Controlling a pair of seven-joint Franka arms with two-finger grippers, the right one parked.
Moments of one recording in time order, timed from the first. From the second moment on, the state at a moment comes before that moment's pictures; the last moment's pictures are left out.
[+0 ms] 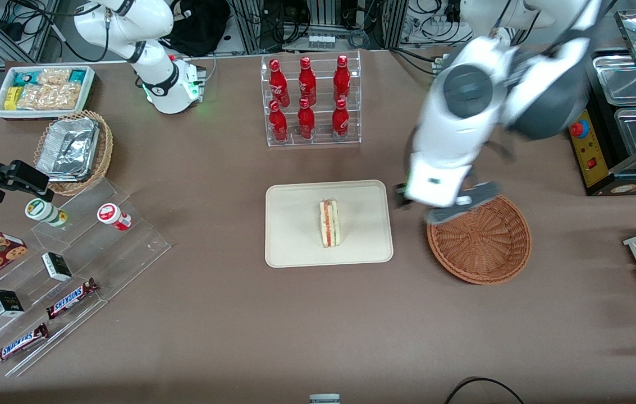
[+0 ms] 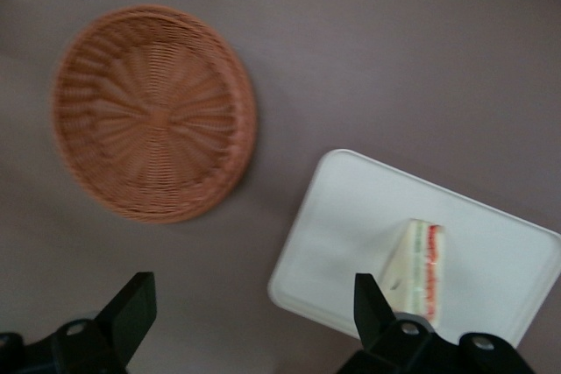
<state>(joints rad) -0.12 0.26 -0.41 -1.44 0.16 1.60 -0.94</state>
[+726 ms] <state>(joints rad) 0.22 -0.03 -0.40 -1.46 0.08 1.20 -0.29</state>
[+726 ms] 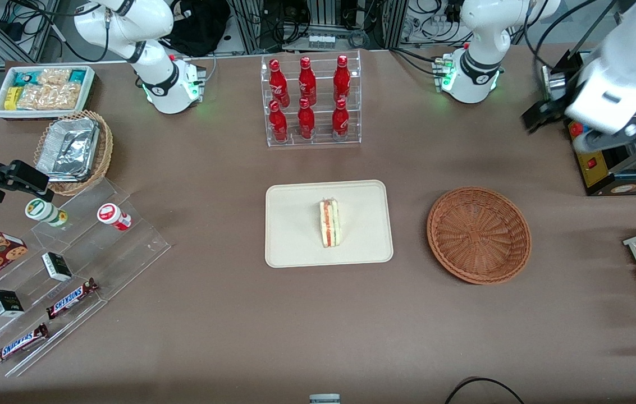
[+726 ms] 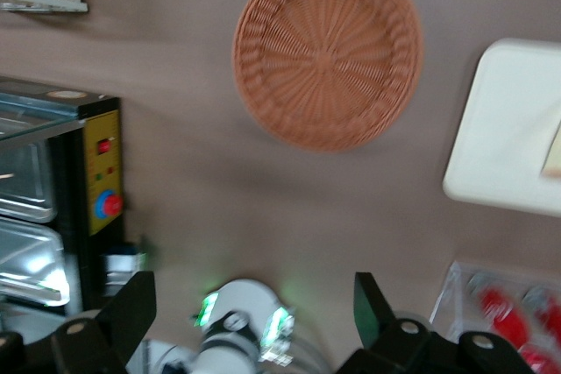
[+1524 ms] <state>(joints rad) 0.09 -0.06 -0.15 -1.48 0.07 1.23 -0.02</state>
